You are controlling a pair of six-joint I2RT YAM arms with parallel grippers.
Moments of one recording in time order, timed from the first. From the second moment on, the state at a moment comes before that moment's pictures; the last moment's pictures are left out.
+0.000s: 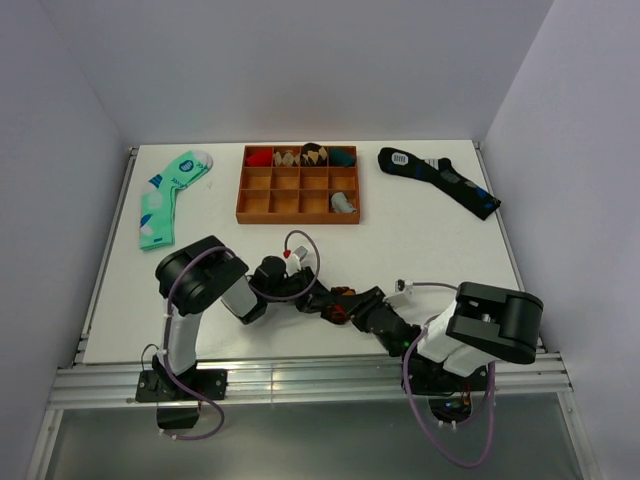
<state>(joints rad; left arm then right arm) -0.78 2.05 0.53 1.13 0.59 -1.37 1.12 1.49 0.01 1.00 0.62 1.51</state>
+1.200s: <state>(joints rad) -0.83 2.01 0.41 1.21 0.67 -1.42 1.16 0.81 0.01 0.22 0.38 1.50</state>
